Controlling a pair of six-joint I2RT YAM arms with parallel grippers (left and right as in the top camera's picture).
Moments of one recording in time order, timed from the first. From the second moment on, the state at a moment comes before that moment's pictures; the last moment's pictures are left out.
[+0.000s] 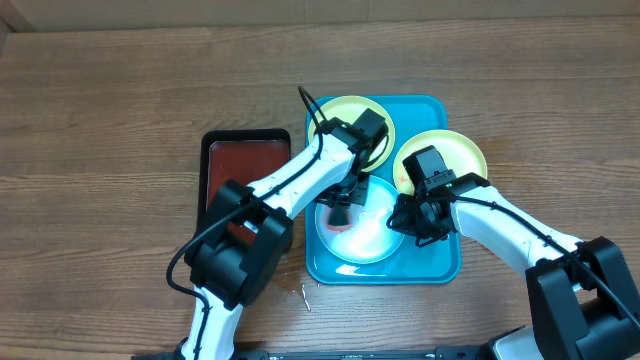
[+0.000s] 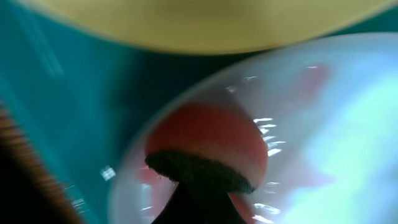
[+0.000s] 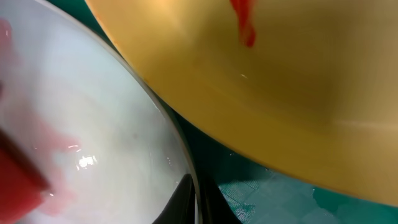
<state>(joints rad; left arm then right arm) -0.64 2.12 1.58 -1.05 0.00 -0.48 0.40 1.65 0.86 -0.62 -0.15 0.64</state>
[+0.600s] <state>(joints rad) -0.63 2.17 1.60 -0.97 0.28 -0.42 0.40 1.65 0.86 -0.63 -0.14 0.64</state>
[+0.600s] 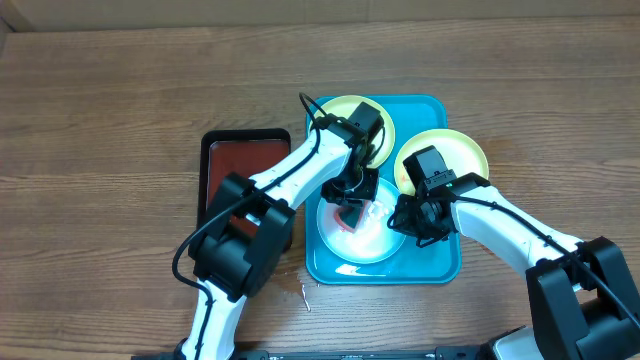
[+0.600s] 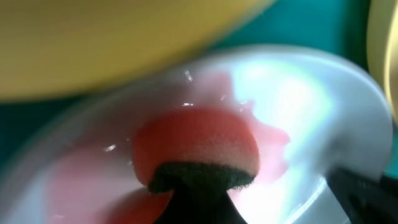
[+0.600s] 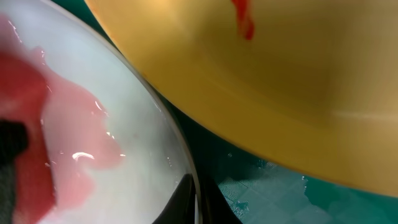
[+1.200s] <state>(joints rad) -0.66 2.18 1.62 -1.21 -0.06 -0.44 0.40 1.65 0.86 -0.63 -0.14 0.64</state>
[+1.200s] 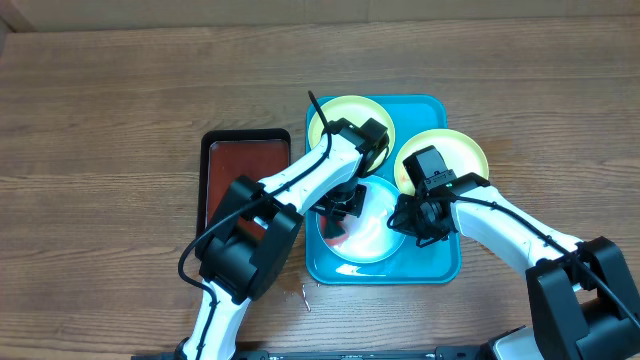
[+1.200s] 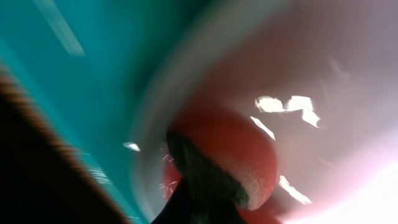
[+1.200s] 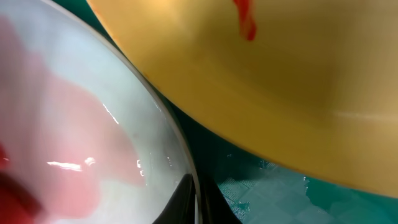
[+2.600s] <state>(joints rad) -0.63 2.24 1.72 -1.23 0.07 -0.45 0.40 1.65 0.86 -0.62 -0.14 0.64</state>
